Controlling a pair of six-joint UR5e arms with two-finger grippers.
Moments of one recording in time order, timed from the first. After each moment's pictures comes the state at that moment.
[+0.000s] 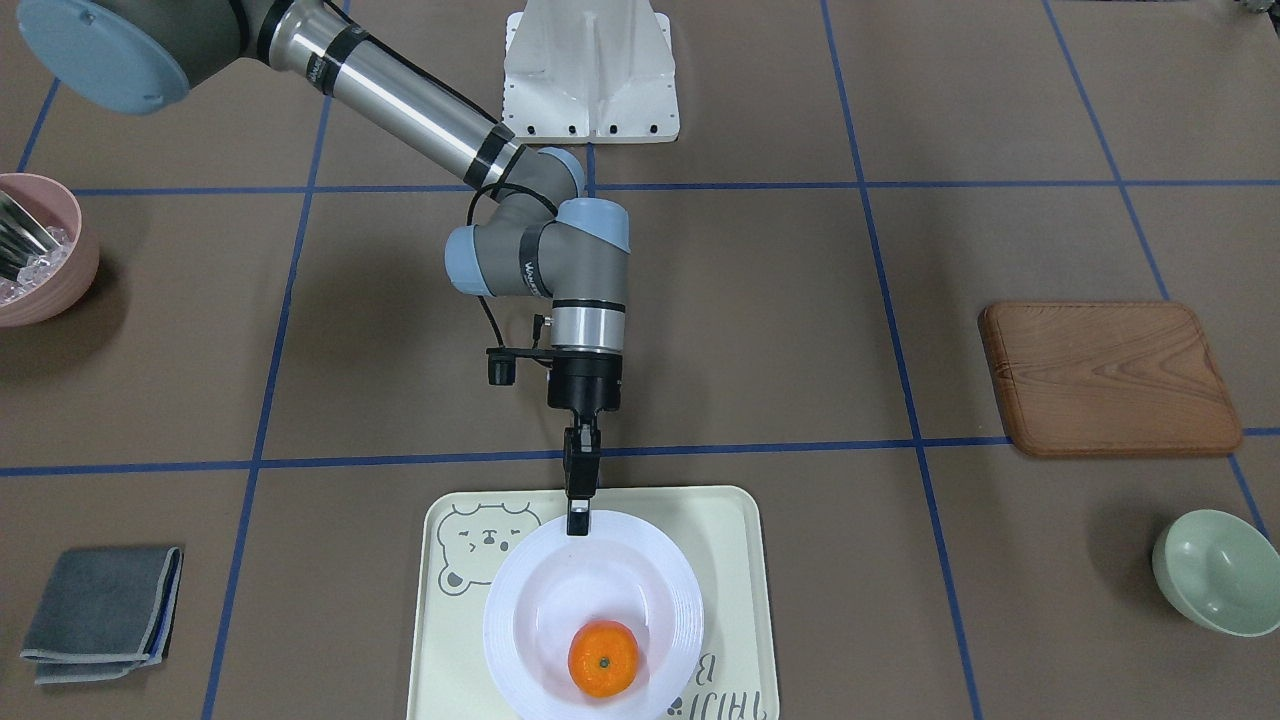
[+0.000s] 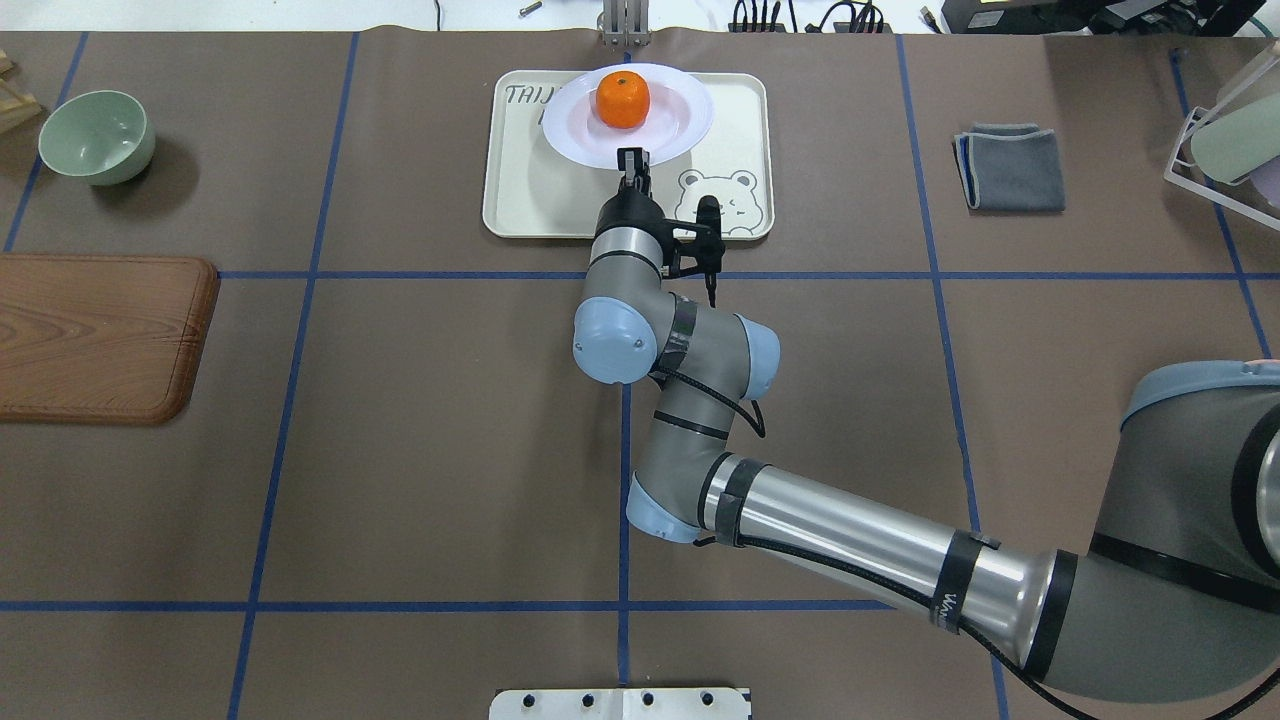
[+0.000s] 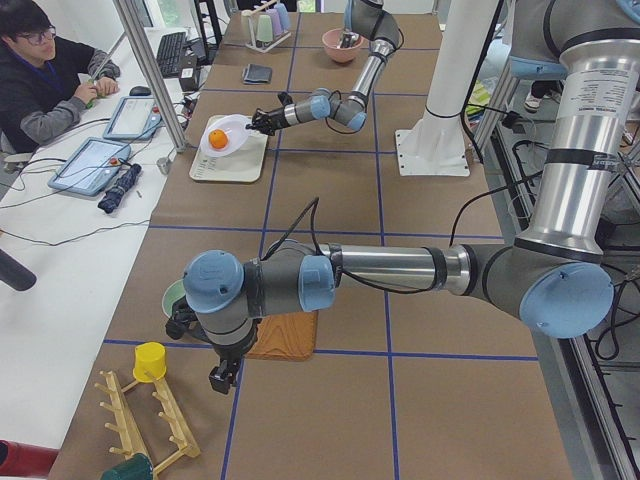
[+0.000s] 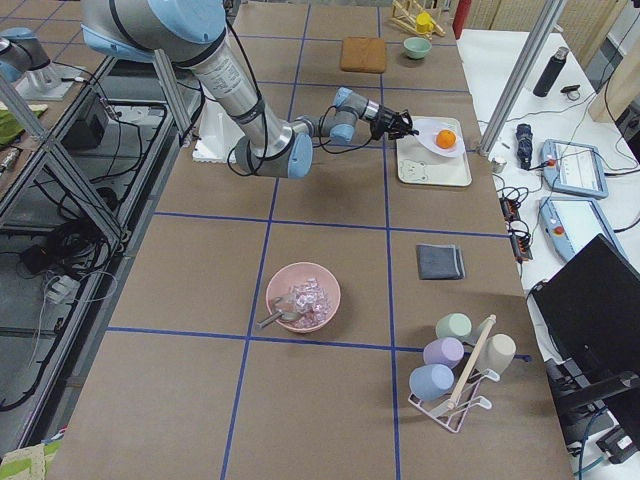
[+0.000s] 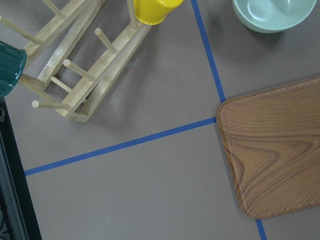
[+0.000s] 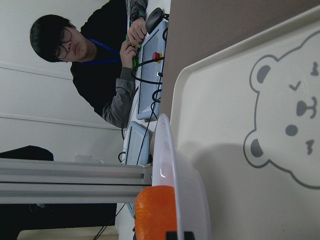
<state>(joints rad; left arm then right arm) -1.76 -1.73 -1.46 -1.43 -2.32 0.48 0.45 -0.56 0.84 -0.82 0.72 2.68</state>
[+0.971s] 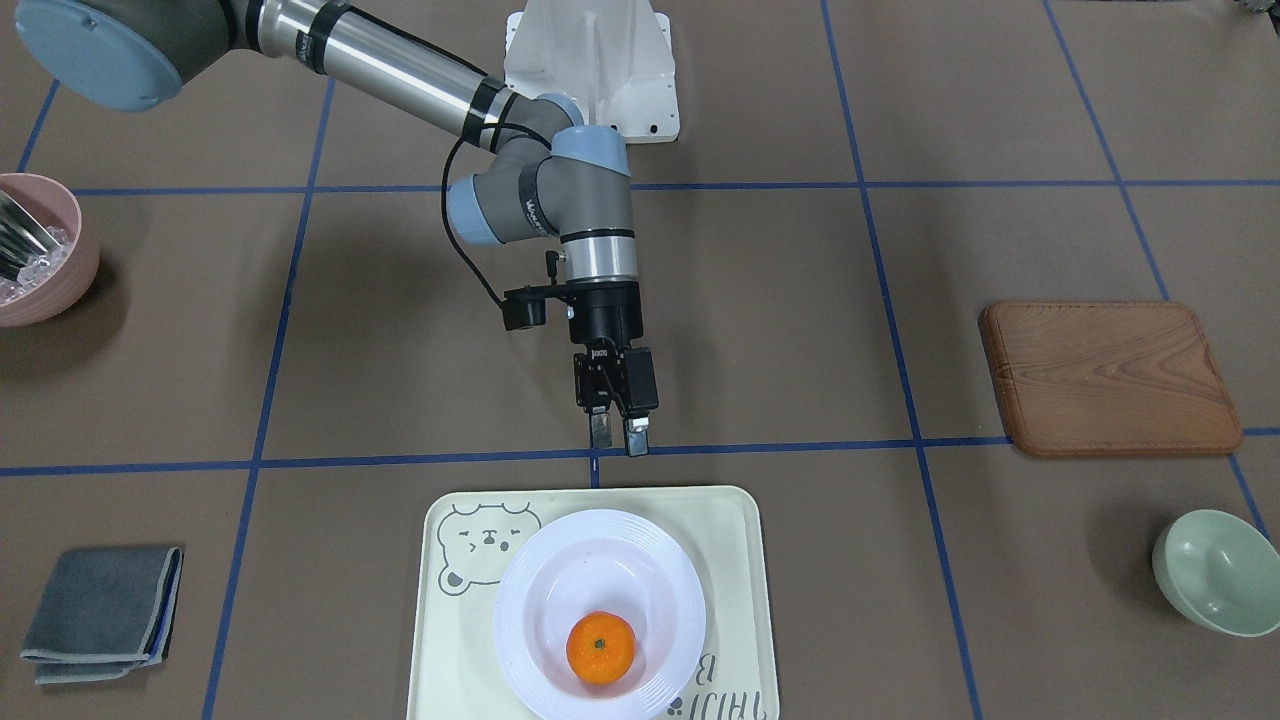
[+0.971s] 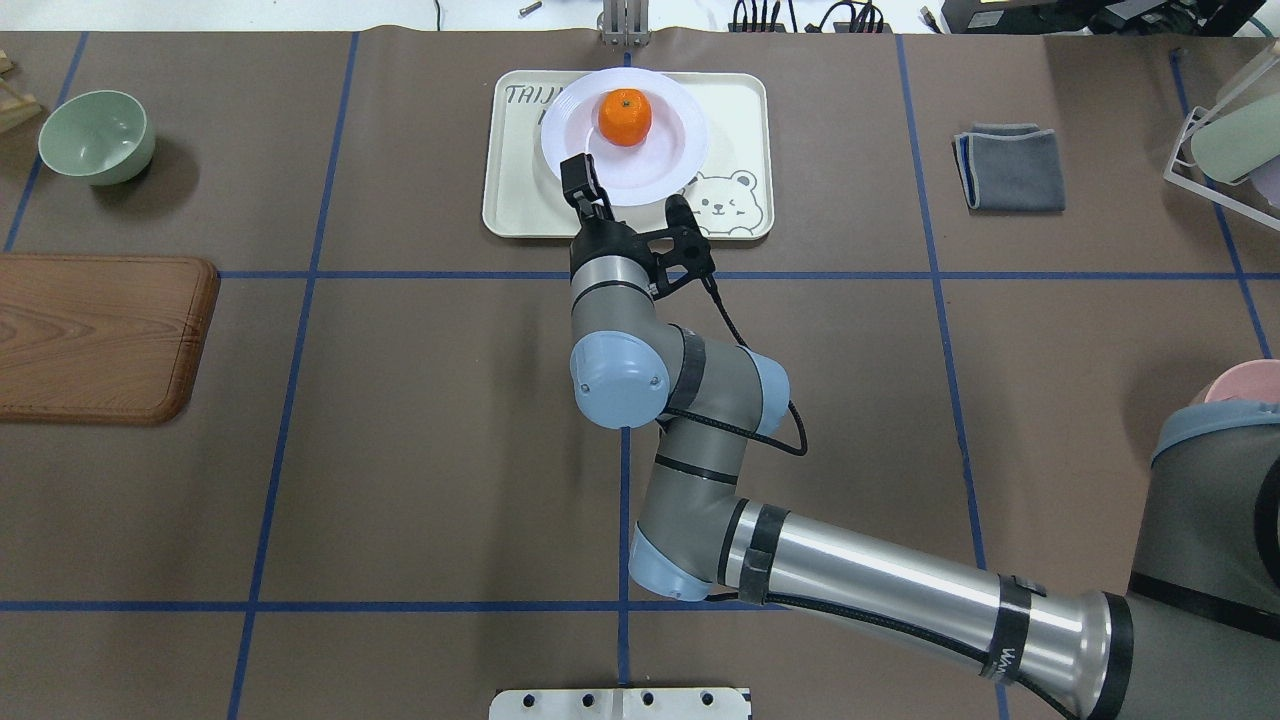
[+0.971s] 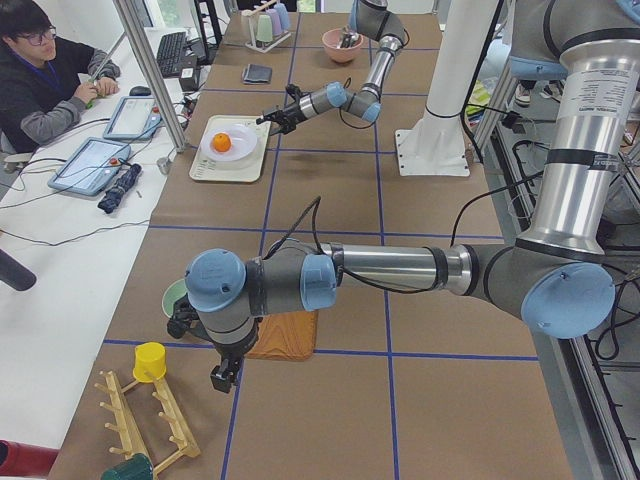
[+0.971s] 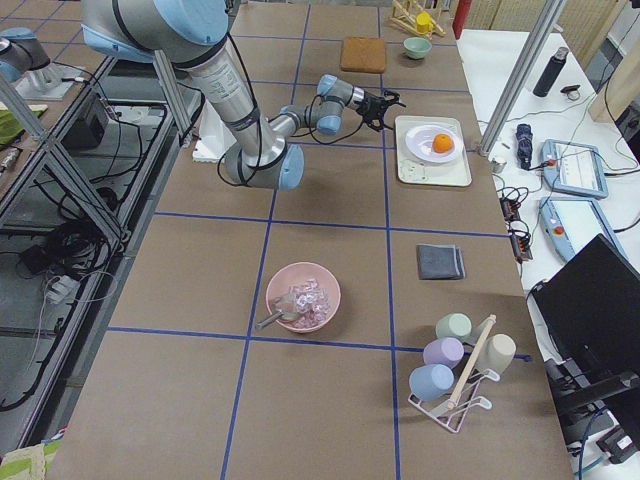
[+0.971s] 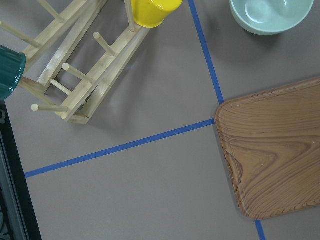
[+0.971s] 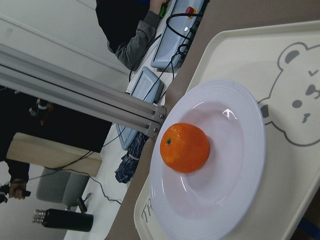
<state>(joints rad) -1.76 -1.71 -1.48 -1.43 -2.32 0.45 0.41 -0.69 1.19 -0.86 0.86 2.20</state>
